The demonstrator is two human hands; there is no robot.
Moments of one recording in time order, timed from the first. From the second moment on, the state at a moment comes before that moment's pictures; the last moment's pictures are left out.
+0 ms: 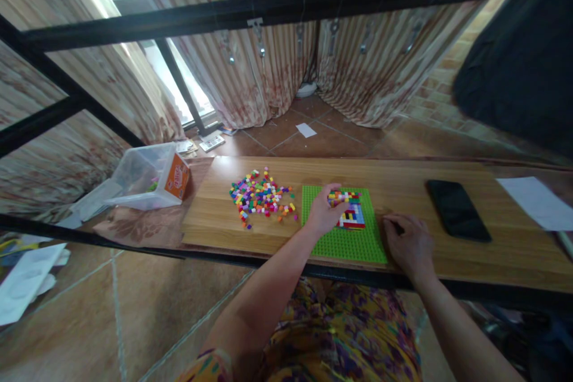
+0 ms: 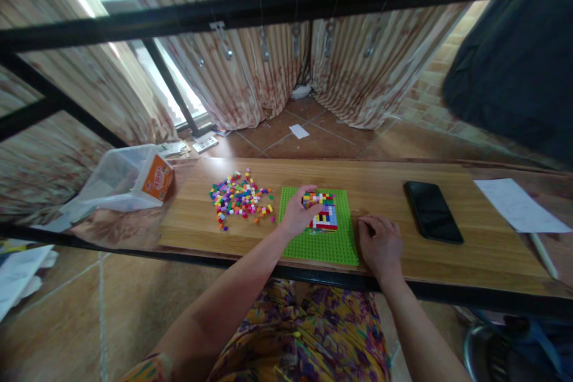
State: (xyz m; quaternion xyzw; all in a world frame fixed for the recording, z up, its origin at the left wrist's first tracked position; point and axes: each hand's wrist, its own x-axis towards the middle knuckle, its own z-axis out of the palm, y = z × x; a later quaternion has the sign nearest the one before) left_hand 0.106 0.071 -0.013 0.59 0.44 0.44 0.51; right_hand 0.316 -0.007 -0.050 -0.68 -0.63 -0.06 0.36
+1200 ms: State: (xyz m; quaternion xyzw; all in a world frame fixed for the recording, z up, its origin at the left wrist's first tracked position) left_hand 0.080 0.062 -0.011 0.60 0.45 0.42 0.51; right_hand 0.317 -0.007 -0.050 -0.68 -0.63 -0.05 0.36
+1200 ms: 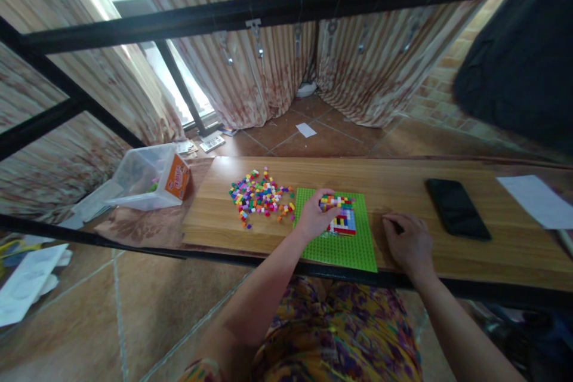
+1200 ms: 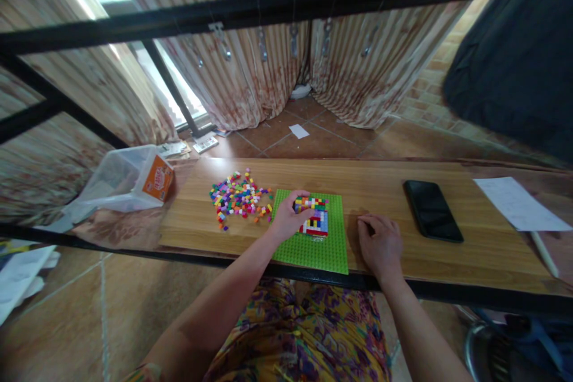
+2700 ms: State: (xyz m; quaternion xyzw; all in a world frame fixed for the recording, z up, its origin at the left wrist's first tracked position) left_hand 0.054 0.065 -0.008 0.59 0.47 0.44 0.49; right_hand 0.316 -0.008 -0.048 -0.69 -0.63 -0.05 0.36
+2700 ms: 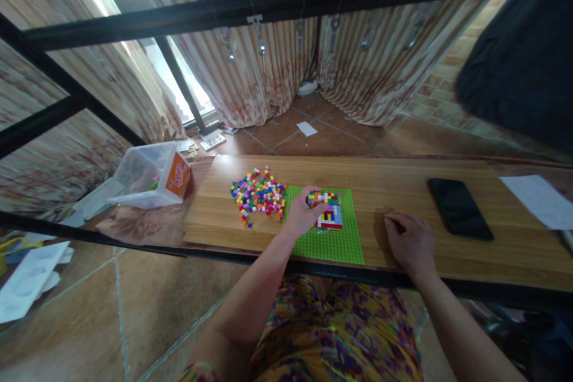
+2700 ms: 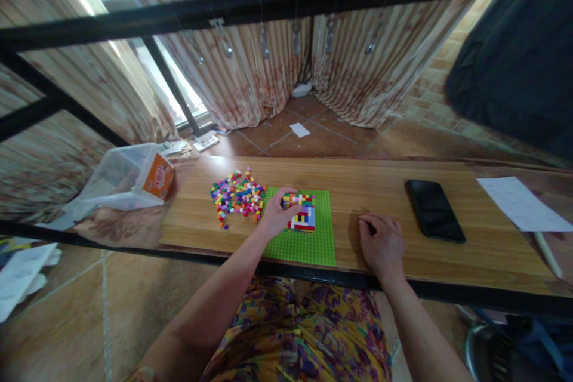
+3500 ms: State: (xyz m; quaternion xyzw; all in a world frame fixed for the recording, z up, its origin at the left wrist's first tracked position) left_hand 0.054 0.065 -0.010 0.60 0.47 0.44 0.48; right_hand 0.318 -0.008 -0.051 -0.68 -0.63 -0.05 0.36
